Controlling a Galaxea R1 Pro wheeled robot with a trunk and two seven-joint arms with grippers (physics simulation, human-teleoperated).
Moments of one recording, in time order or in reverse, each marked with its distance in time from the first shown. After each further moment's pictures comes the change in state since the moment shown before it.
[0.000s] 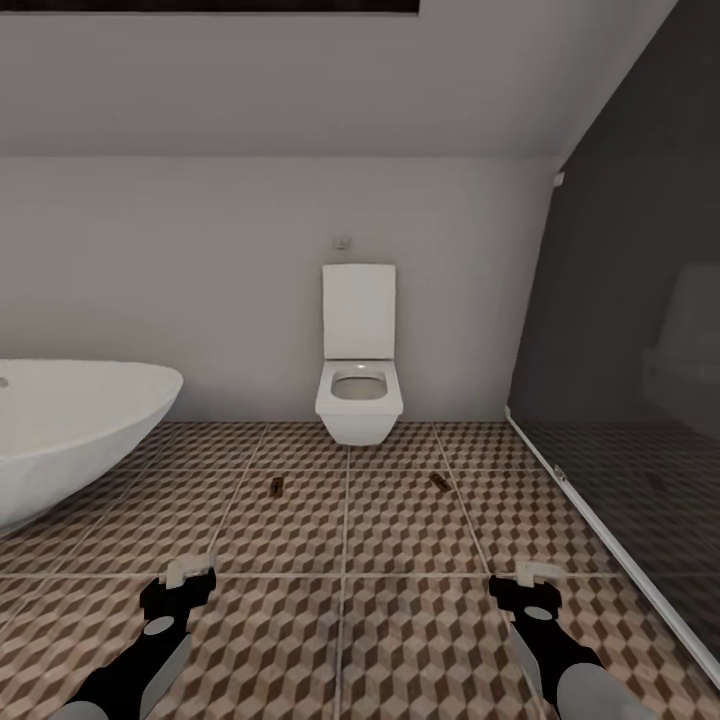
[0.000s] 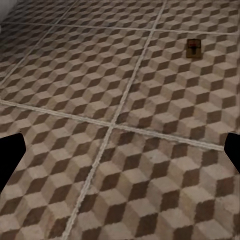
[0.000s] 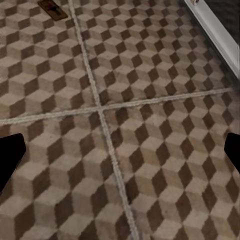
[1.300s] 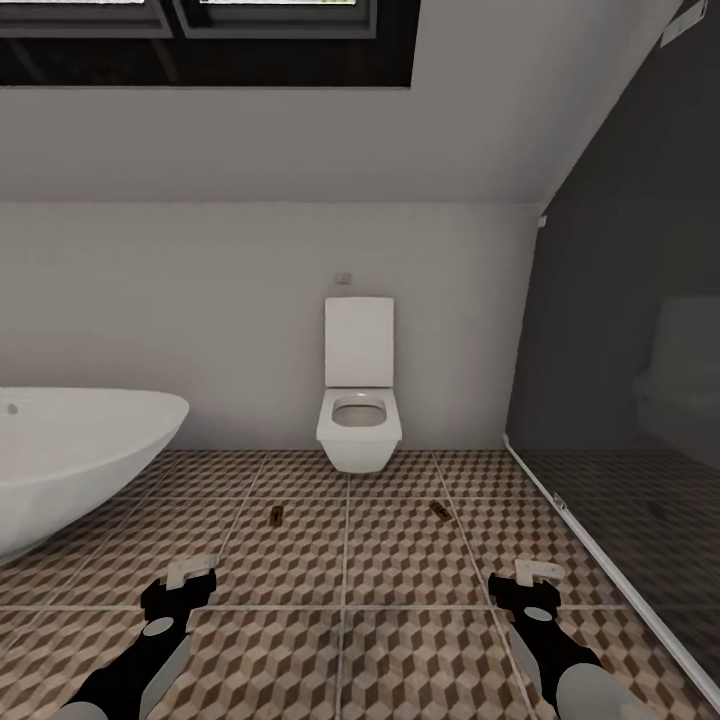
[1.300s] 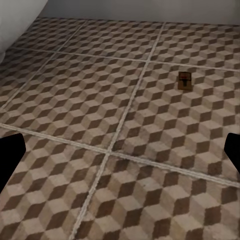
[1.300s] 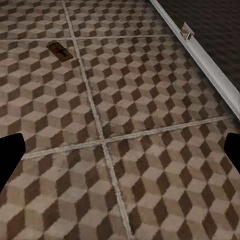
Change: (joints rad) left arm 0.000 0.000 0.001 0.005 0.001 0.000 -0.014; right arm 0.000 0.001 0.001 0.003 -0.004 -0.016 0.004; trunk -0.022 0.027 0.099
